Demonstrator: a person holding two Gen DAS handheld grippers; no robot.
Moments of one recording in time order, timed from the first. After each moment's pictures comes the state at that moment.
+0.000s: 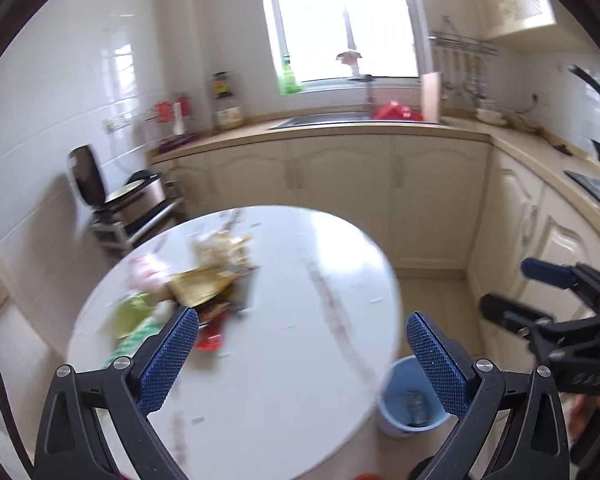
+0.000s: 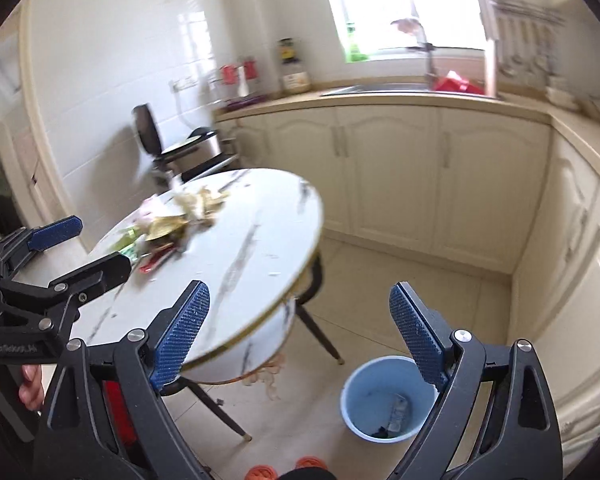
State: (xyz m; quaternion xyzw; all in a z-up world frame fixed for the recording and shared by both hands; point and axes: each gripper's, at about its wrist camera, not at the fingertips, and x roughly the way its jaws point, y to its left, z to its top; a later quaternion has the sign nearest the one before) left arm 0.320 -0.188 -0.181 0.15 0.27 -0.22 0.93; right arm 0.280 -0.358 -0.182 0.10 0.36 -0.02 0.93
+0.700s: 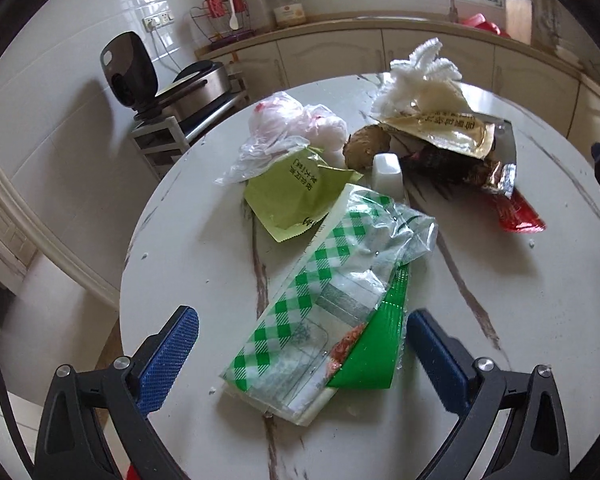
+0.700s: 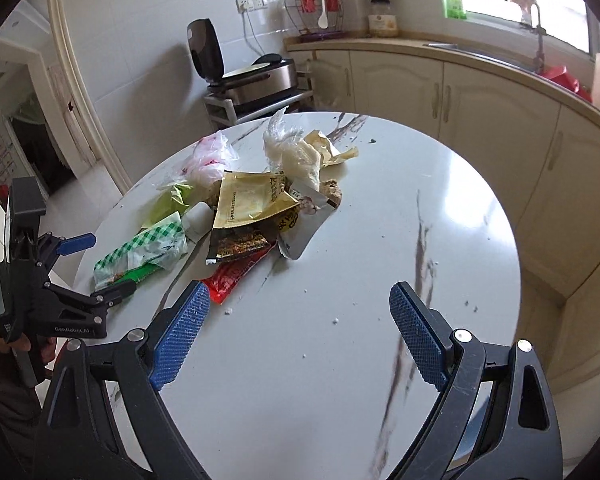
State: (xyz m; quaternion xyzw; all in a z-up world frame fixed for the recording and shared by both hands) left arm 0.463 -0.028 -0.249 0.19 0.40 -0.14 0.89; right arm 0.445 -0.234 -0.256 0.07 0.46 0.08 0.88
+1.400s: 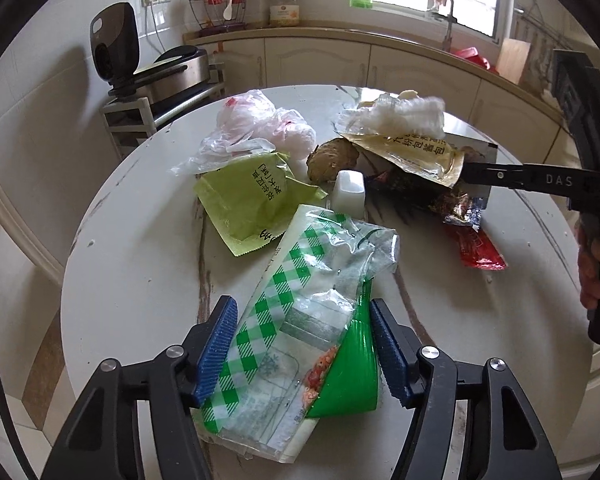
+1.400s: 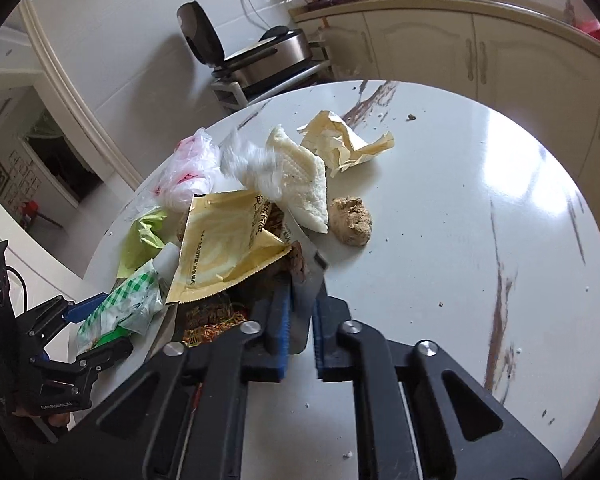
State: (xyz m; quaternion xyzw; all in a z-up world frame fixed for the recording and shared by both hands) left arm 0.490 0.007 -0.253 0.09 0.42 -0.20 0.88; right arm 0.520 -0.244 -0.302 0.13 0.48 0.12 0.86
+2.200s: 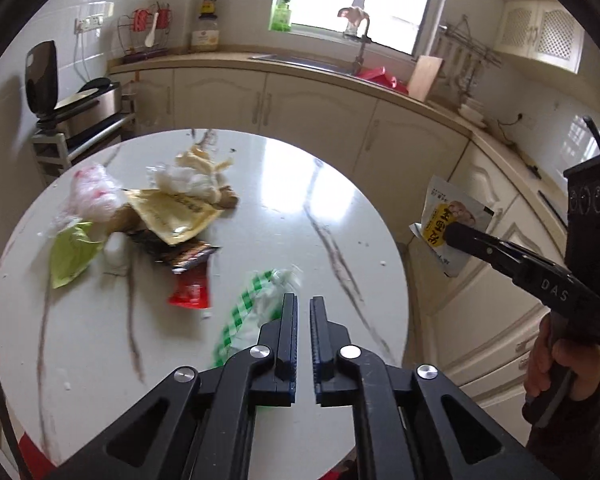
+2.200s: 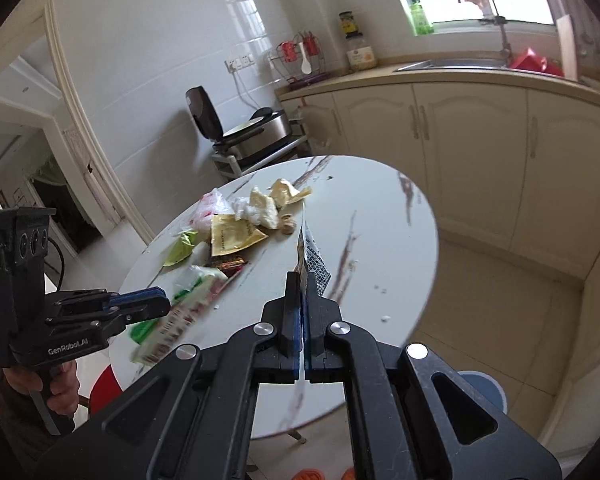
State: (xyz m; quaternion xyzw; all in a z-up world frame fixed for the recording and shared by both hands) left arm 0.378 -0.116 -0.174 0.05 0.41 -0.33 0.85; right arm 0.350 -0.358 -0.214 0.16 0.38 0.08 0.91
